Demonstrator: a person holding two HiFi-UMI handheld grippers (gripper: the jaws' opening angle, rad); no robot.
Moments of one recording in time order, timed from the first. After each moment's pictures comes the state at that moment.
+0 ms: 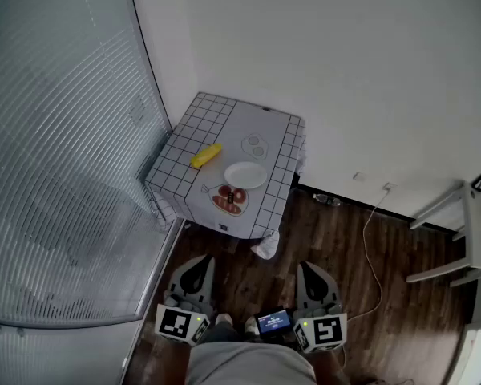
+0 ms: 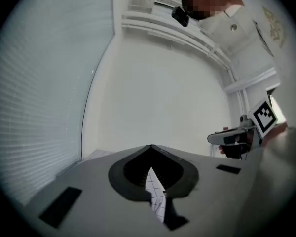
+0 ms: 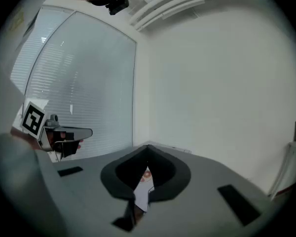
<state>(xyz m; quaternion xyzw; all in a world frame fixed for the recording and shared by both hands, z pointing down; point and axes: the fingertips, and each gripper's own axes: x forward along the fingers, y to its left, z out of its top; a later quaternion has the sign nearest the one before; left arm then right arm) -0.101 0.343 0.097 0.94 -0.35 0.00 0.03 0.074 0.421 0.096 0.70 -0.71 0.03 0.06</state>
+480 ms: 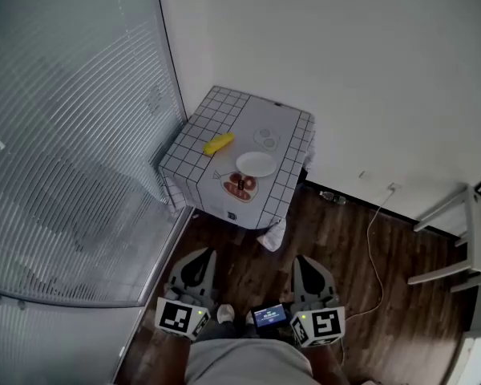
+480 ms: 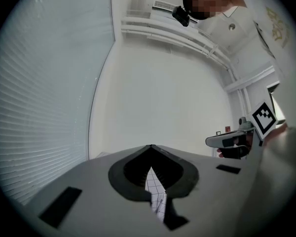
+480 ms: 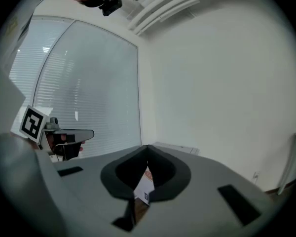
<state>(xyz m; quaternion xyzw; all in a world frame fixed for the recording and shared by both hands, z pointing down) -0.135 0.389 0.081 0.93 -0.36 0.00 0.01 0.035 0.455 0.093 0.68 -0.73 0.05 0.03</state>
